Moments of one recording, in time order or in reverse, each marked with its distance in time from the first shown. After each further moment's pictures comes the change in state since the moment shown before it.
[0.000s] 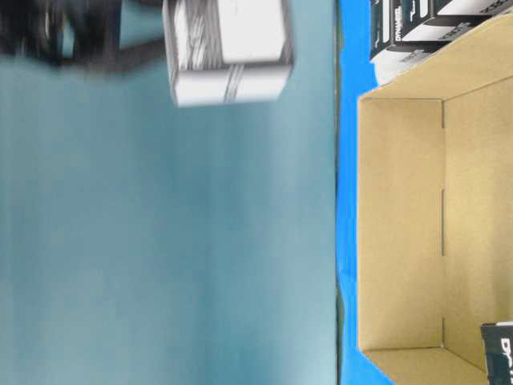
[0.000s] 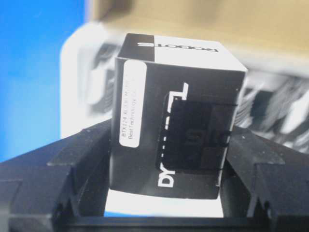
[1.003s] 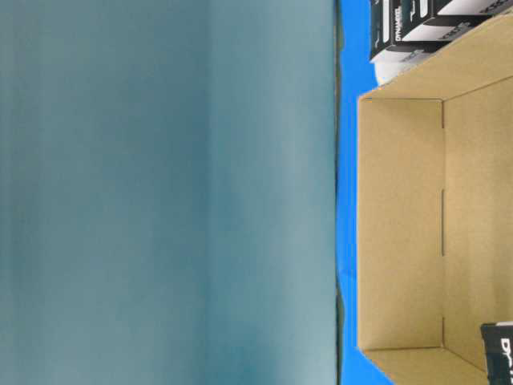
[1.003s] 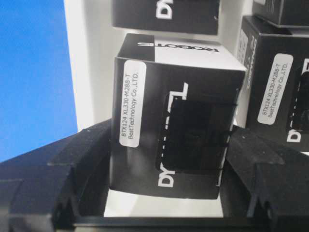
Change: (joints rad) left arm -0.008 -0.005 0.000 0.000 0.002 -0.044; right arm 0.181 -0.192 0.669 0.009 -0.554 0.265
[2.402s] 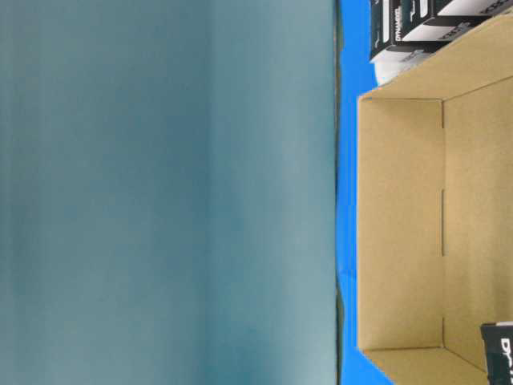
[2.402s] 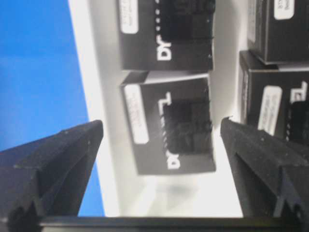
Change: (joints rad) left arm -0.002 0.000 0.000 0.000 0.000 -0.003; right arm -0.046 -0.069 -0.075 0.015 -0.002 0.060
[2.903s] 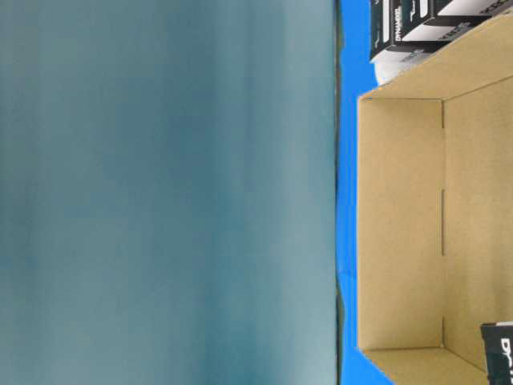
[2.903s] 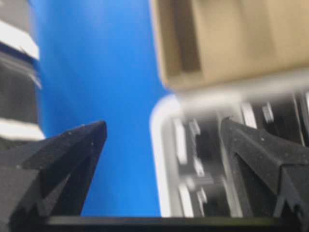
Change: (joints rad) left arm 0.000 -0.041 0.002 0.000 0.000 0.002; right arm -0.091 -0.328 0.035 -0.005 -0.325 0.052
